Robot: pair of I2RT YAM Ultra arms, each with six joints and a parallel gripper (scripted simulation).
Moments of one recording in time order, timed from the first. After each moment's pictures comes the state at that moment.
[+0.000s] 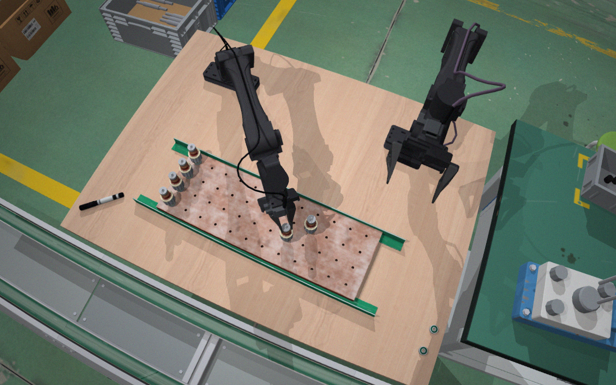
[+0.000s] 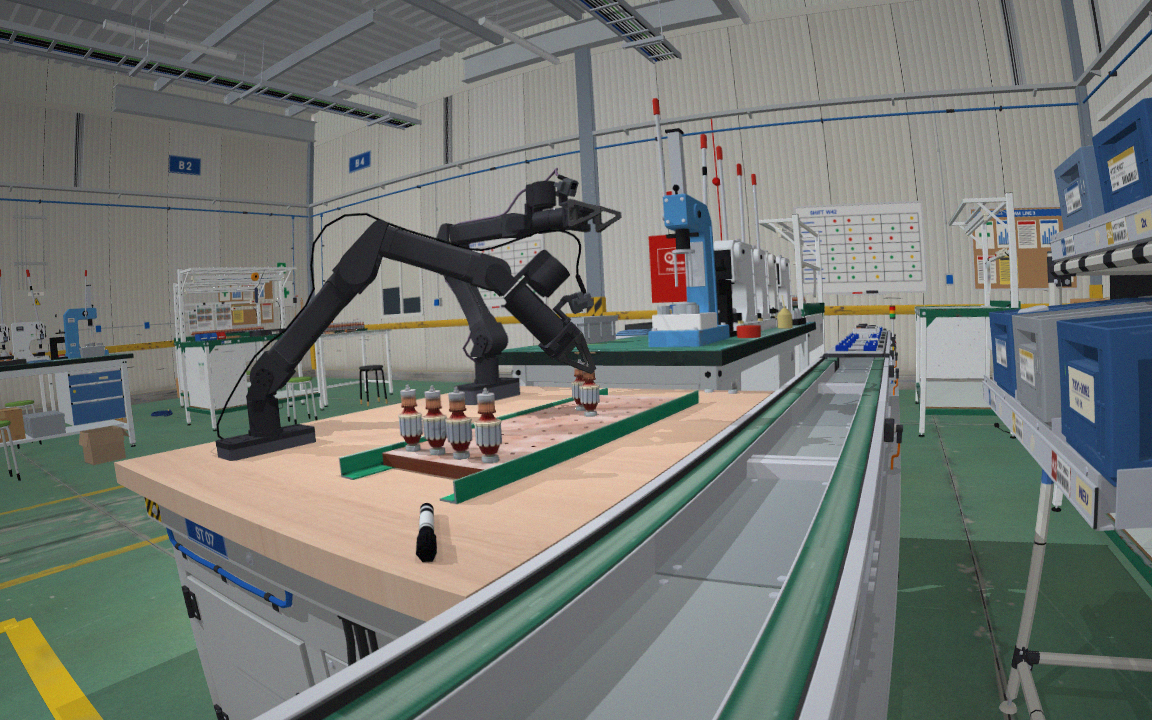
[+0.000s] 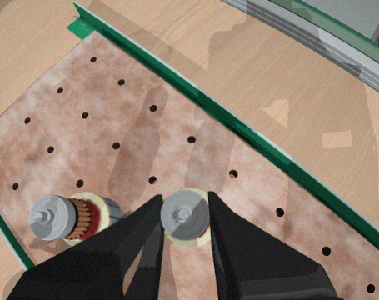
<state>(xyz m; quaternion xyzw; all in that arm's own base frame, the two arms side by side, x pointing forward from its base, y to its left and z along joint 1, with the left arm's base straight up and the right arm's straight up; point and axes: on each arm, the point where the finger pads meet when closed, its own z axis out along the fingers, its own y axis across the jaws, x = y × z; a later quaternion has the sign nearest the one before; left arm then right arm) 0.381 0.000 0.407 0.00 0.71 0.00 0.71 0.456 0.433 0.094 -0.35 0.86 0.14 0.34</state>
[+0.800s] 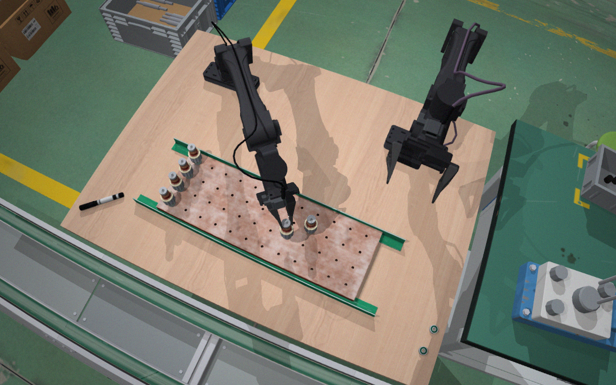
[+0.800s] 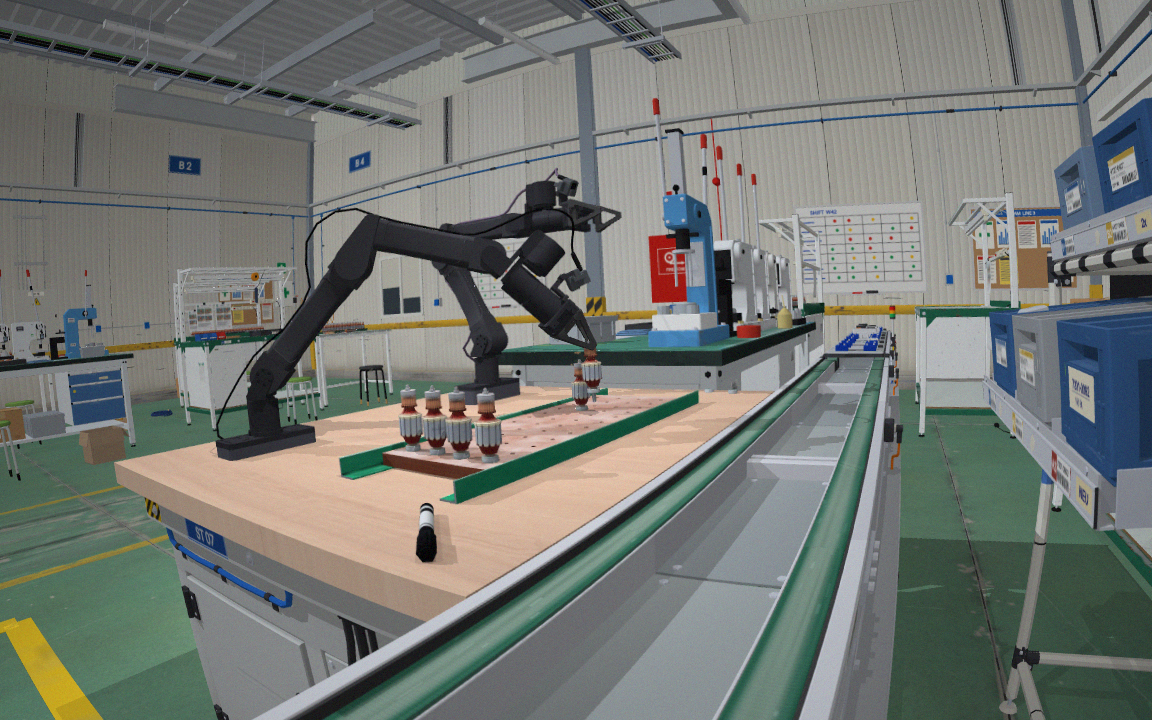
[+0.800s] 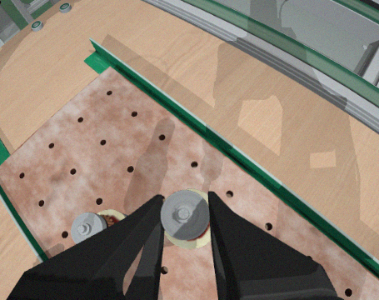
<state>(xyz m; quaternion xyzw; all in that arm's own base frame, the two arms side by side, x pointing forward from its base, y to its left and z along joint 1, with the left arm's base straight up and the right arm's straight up) 0.381 0.000 0.407 0.00 0.71 0.00 0.71 0.459 0.436 0.137 -0.34 0.85 0.15 0.37</state>
